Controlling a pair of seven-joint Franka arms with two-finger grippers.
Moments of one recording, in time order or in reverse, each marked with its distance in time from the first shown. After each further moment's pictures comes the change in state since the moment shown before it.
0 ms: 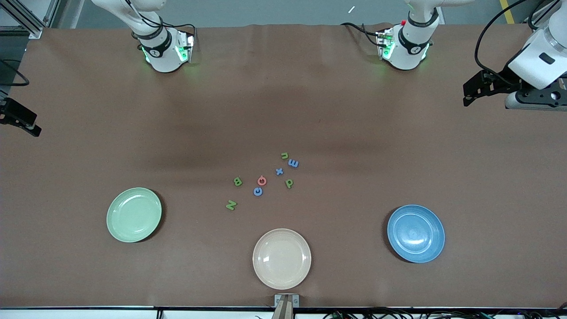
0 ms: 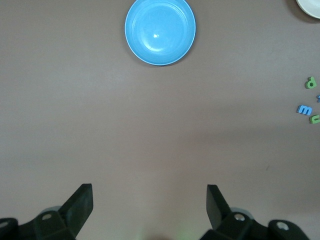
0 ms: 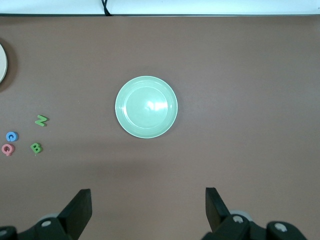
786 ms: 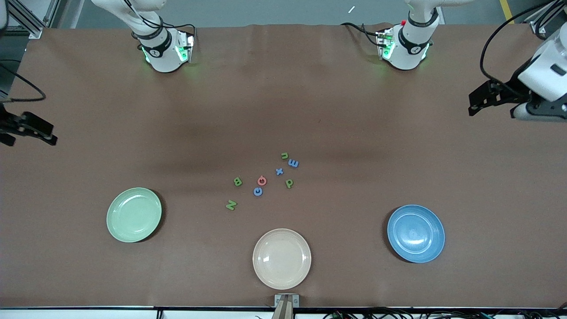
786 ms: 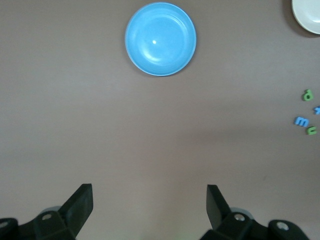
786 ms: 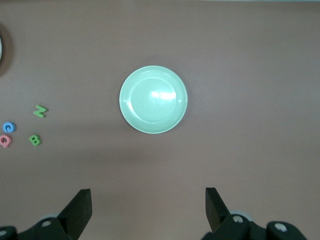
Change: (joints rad) left arm 0.004 0.112 0.003 0.092 -0.027 0.004 -0.015; right arm 0.029 0.084 0.009 -0.004 0.003 0.010 -0.001
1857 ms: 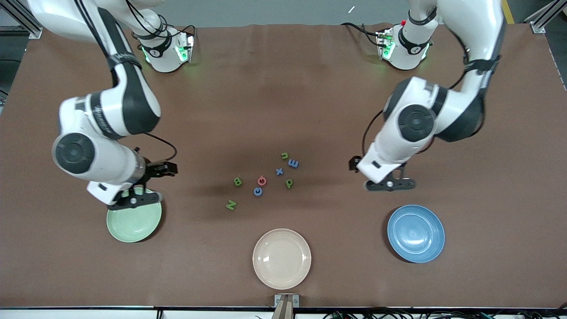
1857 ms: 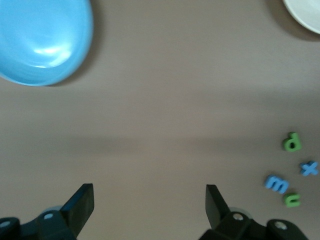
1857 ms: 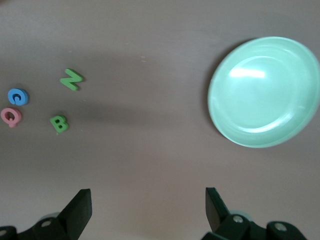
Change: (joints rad) left arm -0.363 0.425 -0.025 -0.094 0.088 0.494 -0.507; right arm 0.311 0.351 0.007 -0.011 0.002 0.142 0.149
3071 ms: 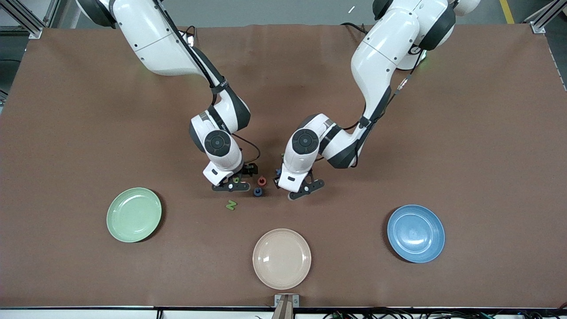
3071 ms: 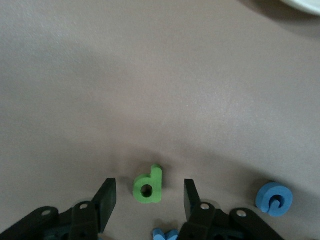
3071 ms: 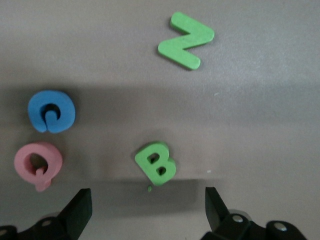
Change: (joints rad) left arm -0.252 0.484 0.000 0.323 0.000 0.321 -0.620; right arm 0.276 0.189 -0.004 -0.301 0.011 0.633 0.448
